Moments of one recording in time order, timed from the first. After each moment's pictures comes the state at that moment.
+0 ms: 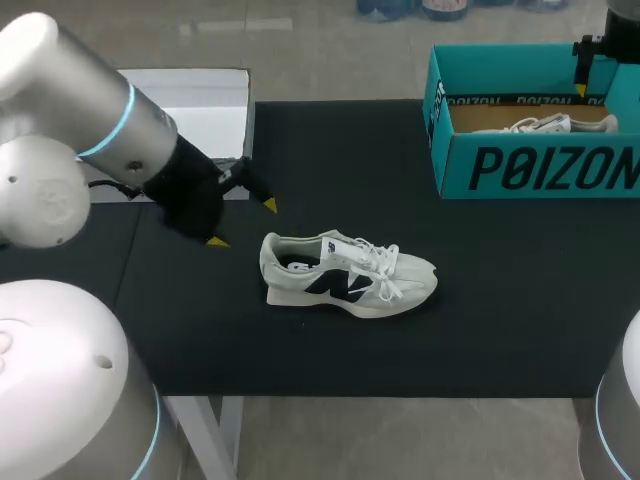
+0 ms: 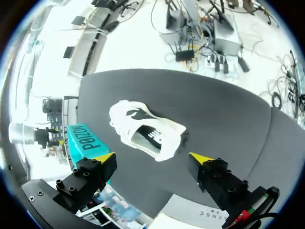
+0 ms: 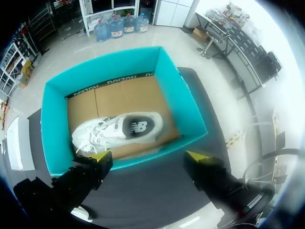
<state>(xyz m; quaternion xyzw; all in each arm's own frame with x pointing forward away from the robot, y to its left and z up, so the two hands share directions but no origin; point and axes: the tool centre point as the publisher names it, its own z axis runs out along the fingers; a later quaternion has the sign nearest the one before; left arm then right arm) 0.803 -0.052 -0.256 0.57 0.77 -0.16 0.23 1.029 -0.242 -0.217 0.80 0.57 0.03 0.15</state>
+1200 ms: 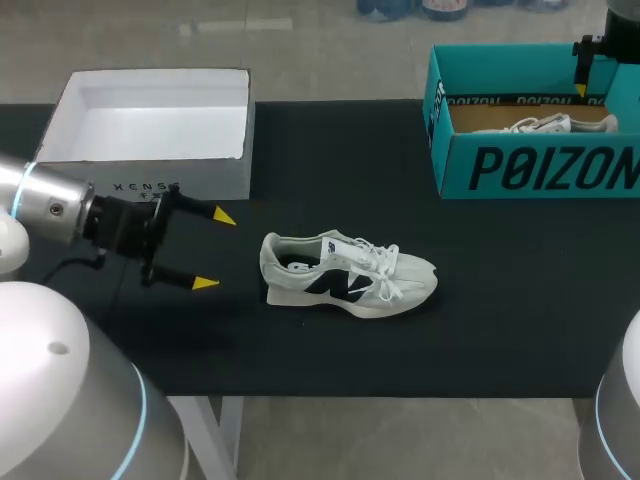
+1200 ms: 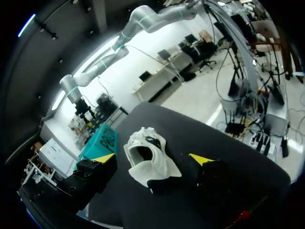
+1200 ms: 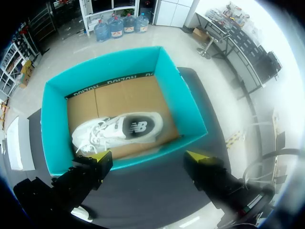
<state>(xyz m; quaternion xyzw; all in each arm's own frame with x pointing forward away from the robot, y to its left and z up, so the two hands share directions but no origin) 0.779 -0.018 -0.307 0.32 0.77 -0.52 0.19 1.029 -0.242 -0.218 0.80 0.57 0.03 0.15</state>
